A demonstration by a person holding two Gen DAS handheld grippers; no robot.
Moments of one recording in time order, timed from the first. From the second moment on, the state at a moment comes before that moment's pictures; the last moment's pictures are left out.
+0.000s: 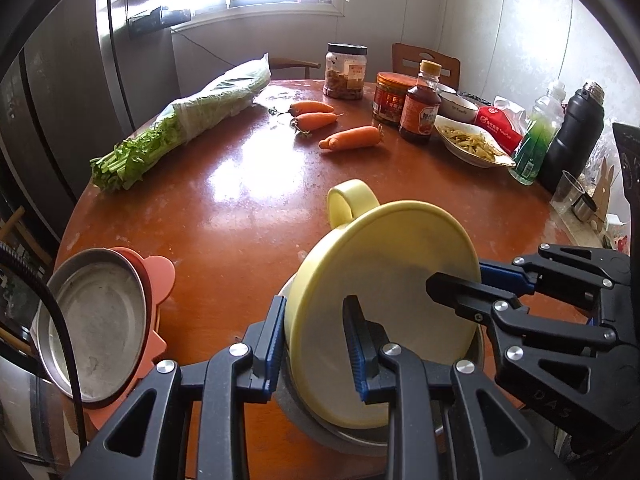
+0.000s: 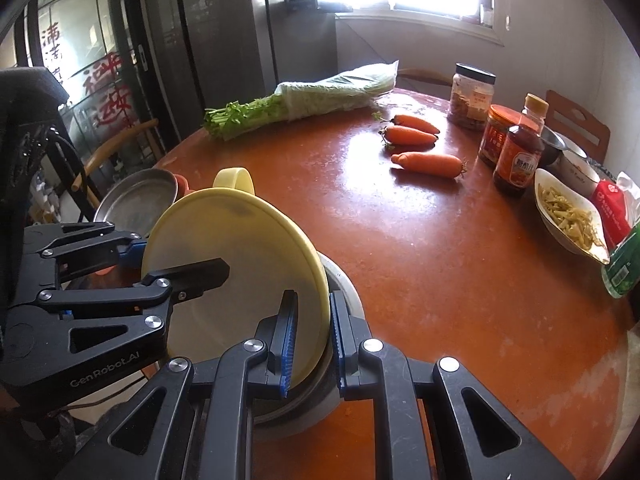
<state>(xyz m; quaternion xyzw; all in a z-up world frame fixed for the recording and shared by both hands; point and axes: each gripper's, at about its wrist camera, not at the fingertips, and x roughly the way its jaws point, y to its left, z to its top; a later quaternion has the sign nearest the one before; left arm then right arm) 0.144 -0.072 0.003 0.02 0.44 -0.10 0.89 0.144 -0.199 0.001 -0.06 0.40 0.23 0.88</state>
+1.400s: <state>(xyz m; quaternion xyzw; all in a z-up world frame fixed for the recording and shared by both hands) 0.125 -0.045 0.039 -0.02 0.39 -0.08 0.92 0.133 -0.215 0.044 -0.03 0.36 0.23 0.90</state>
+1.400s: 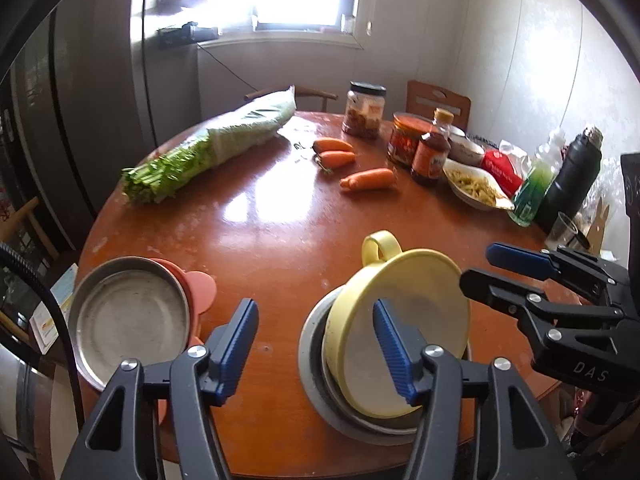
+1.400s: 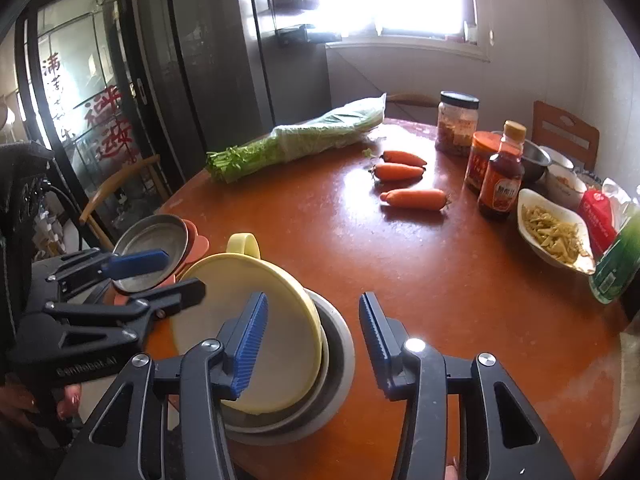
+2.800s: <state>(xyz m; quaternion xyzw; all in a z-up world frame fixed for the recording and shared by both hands) 0.128 -0.052 -0.036 -0.06 0.47 -0.07 0.88 0.140 -0.231 -0.033 0.06 0.44 0.22 0.87</state>
